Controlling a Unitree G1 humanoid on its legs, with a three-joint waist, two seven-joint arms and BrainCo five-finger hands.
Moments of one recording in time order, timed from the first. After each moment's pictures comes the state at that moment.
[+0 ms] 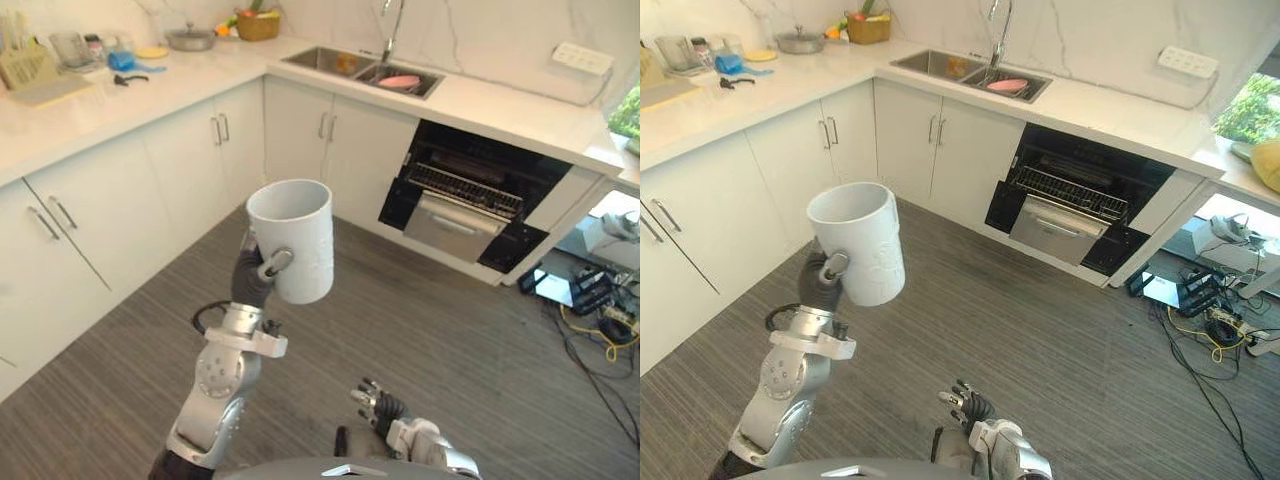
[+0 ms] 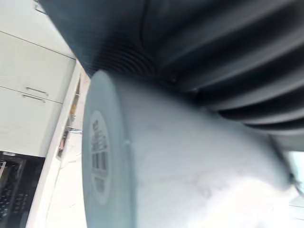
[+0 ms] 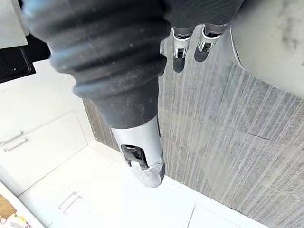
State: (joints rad) left arm 0.05 0.13 -0.42 -0.29 -0.24 -0.27 0.10; right arm 0.07 -0.09 0.00 0.76 0.43 0.19 0.28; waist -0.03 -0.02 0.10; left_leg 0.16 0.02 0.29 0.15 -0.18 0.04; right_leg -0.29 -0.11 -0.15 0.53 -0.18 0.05
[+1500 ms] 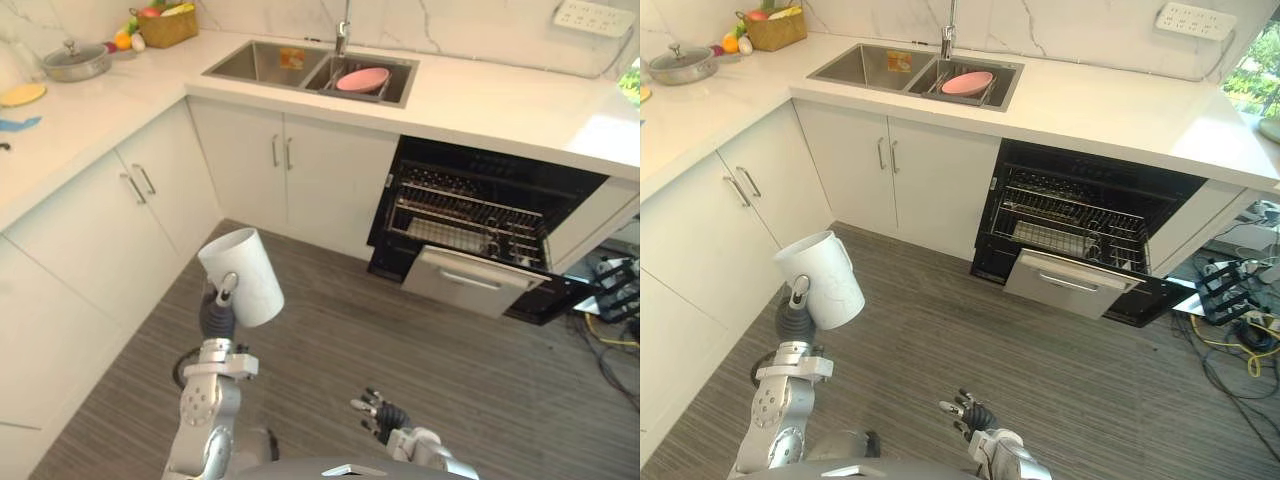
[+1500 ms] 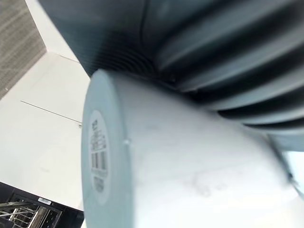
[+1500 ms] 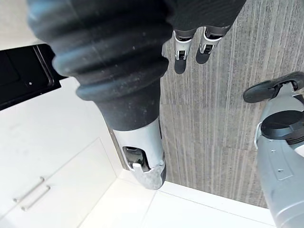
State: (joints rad) left arm 0.21 0.07 -0.26 -0.11 -0.37 -0.35 0.10; right arm 0.13 -0.11 0.02 0.76 0.49 0.15 0.21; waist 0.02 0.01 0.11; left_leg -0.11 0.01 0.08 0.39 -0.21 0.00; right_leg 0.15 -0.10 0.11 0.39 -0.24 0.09
